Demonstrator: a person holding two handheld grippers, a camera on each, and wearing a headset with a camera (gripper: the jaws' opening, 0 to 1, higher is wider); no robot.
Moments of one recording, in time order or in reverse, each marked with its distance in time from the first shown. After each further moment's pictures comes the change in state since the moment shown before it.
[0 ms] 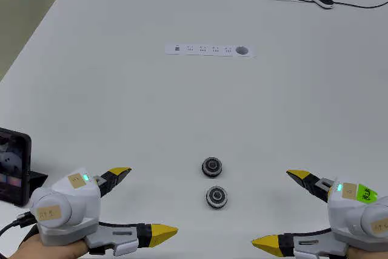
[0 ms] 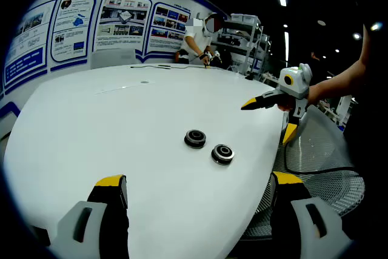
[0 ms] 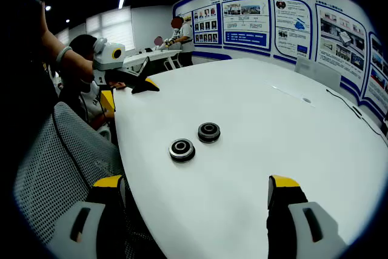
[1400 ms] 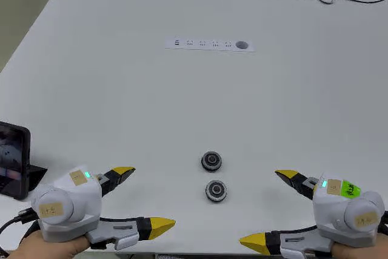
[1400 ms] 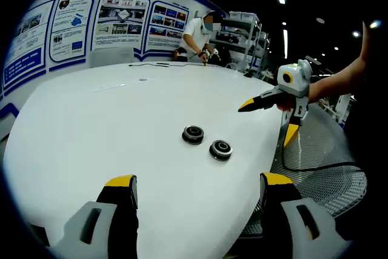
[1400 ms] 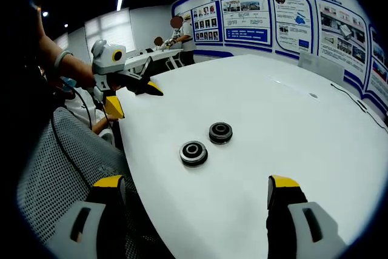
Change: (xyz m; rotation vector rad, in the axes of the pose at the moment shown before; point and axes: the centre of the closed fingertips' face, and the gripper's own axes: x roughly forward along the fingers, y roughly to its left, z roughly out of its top) left arm 0.003 -0.004 -0.006 0.007 0.016 -0.008; right arm 0.015 0.018 0.003 0.041 0.008 0.028
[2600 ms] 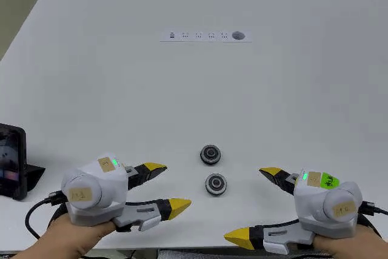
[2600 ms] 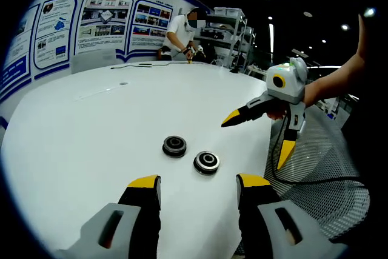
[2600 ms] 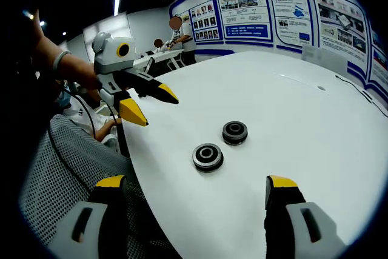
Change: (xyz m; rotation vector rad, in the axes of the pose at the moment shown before) left arm 0.033 -0.029 0.019 0.067 0.024 -0.091; right arm 0.020 0.019 0.000 0.053 0.001 0.038
